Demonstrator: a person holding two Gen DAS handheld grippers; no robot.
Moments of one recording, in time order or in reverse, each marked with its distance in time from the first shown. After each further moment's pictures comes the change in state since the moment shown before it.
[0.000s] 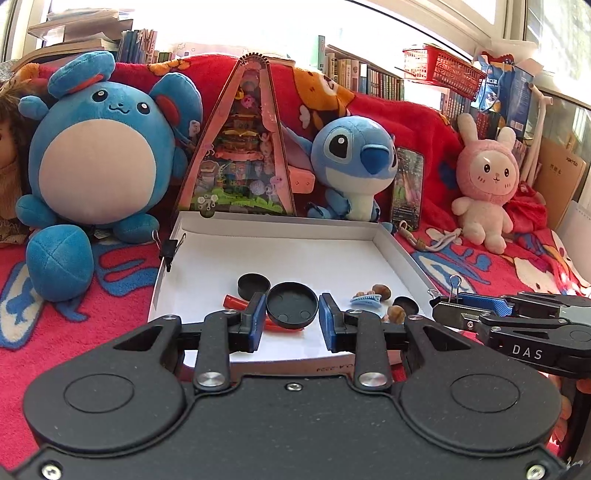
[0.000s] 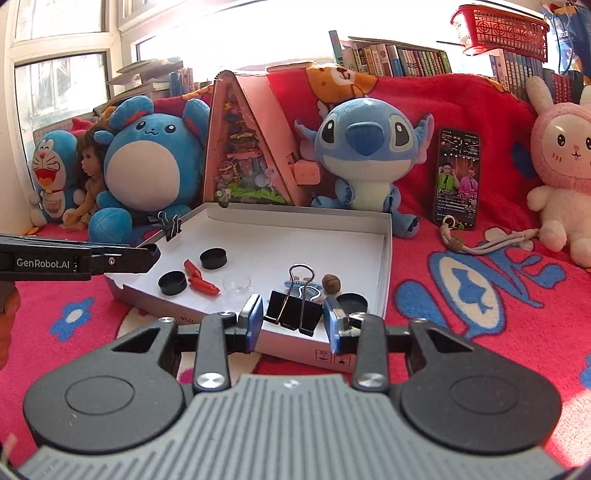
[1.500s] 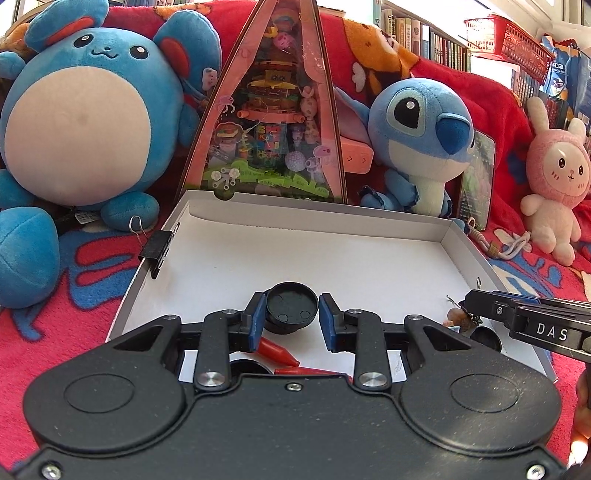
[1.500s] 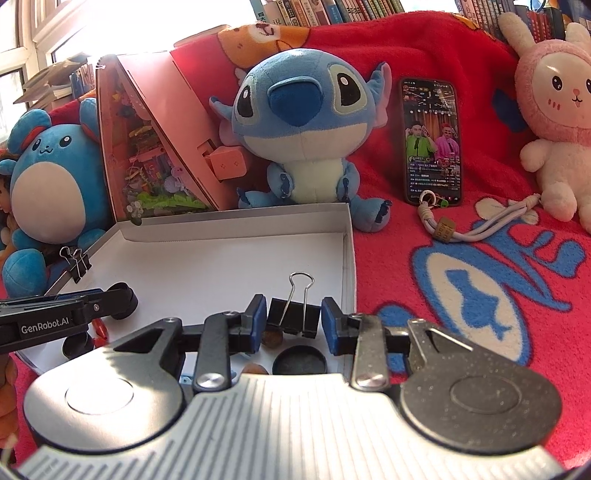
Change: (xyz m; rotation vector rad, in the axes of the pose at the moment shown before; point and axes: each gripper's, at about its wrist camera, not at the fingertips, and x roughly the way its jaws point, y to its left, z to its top) left arm 0.110 0.008 0.008 -0.059 0.054 0.132; right arm 0.093 -0.039 0.024 0.141 0.066 -0.098
